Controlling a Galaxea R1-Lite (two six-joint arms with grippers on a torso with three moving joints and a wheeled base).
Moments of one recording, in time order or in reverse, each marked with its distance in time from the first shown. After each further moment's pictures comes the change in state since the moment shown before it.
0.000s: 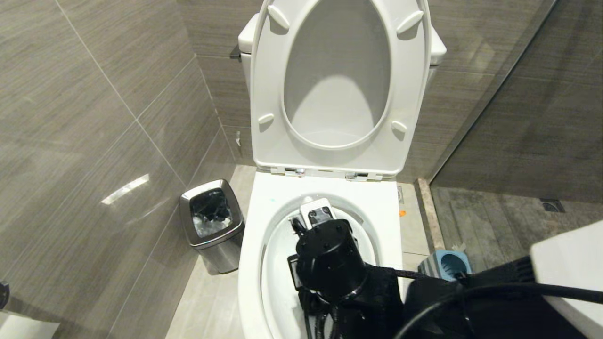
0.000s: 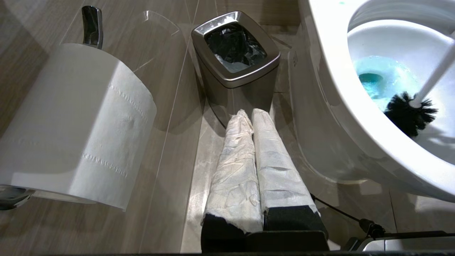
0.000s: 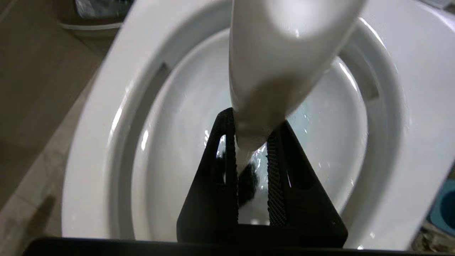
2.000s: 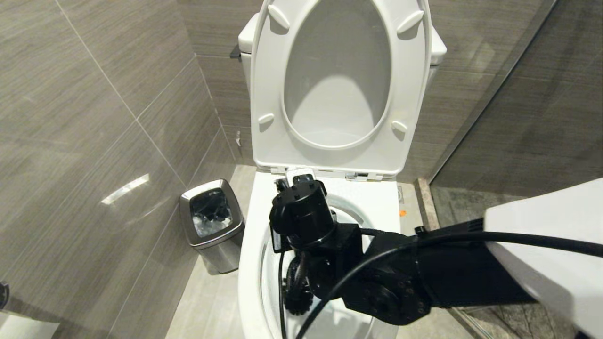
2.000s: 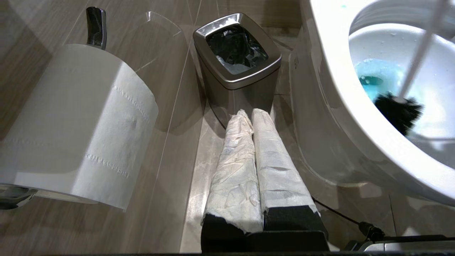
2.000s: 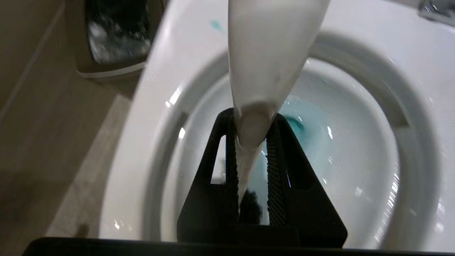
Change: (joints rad) left arm 0.000 0.000 0.001 -0.007 0.006 -0.009; right arm -0.047 0.108 -0.324 0.166 0.040 0.072
